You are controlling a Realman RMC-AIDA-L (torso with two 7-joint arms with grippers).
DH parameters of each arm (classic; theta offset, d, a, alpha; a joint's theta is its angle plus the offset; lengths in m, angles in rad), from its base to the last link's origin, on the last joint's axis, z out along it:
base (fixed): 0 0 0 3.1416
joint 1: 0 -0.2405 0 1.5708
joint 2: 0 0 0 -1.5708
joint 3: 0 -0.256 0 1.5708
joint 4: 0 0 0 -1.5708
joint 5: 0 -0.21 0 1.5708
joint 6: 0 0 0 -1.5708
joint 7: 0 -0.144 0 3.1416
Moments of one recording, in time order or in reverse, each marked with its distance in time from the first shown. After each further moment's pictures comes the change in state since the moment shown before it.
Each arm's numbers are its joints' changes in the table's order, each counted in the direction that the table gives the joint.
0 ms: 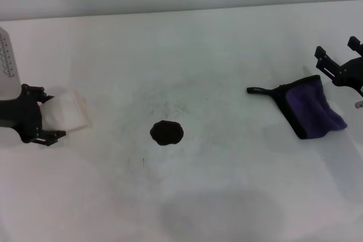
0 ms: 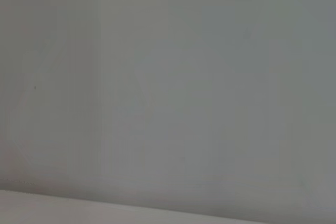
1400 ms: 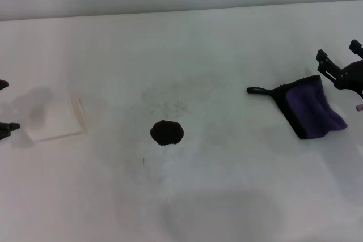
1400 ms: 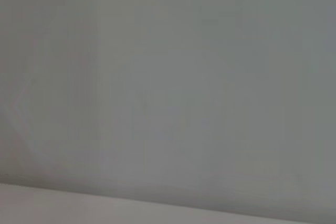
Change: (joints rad) left arm -0.105 0.003 0.008 0.442 -0.118 -0.272 0.149; right arm 0.003 -0.002 0.000 -0.007 0.000 -0.003 0.008
